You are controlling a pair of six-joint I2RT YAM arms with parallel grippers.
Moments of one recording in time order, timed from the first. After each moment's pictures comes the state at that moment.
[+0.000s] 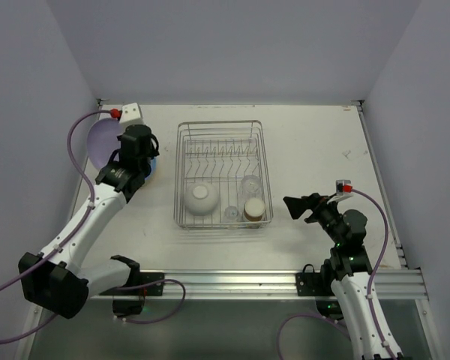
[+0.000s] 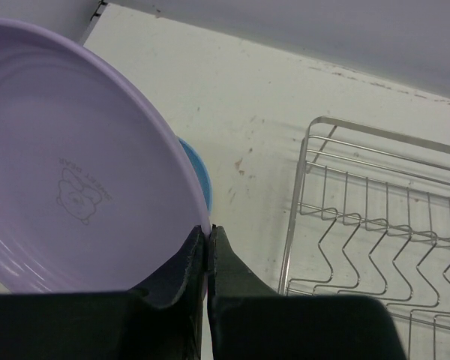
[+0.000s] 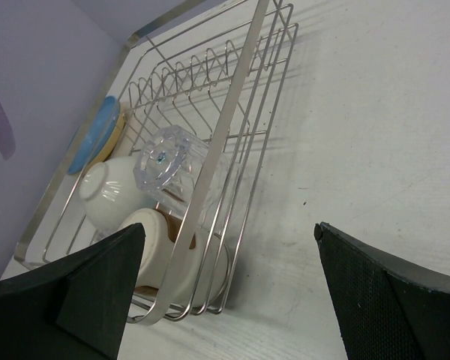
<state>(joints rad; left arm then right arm) -0.36 1.13 1.04 -0.33 -0.57 -0.35 0.06 0.27 0.13 0.02 -0.41 0.59</state>
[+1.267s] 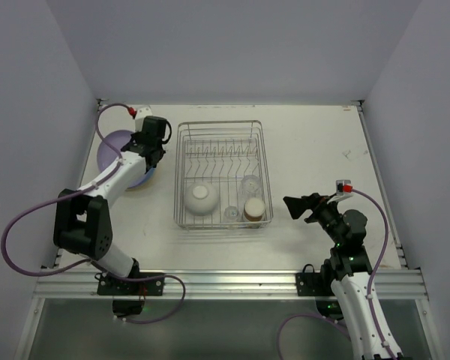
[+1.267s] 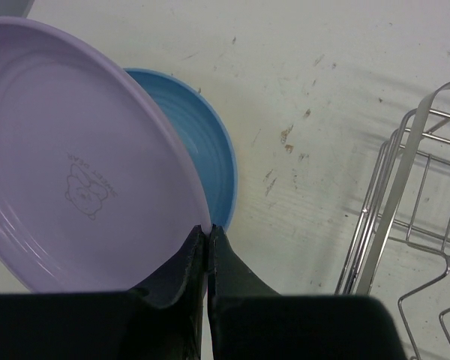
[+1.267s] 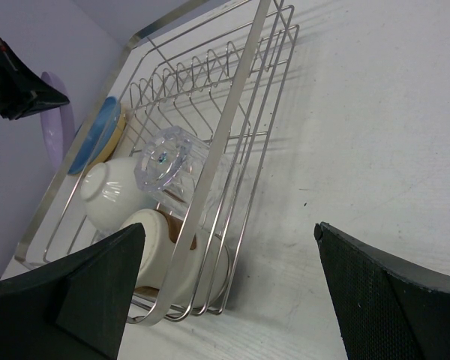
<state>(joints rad) -0.26 1.56 1.13 -0.34 -0.57 -0.42 0.06 0.28 0.13 0.03 -0.41 0.59</state>
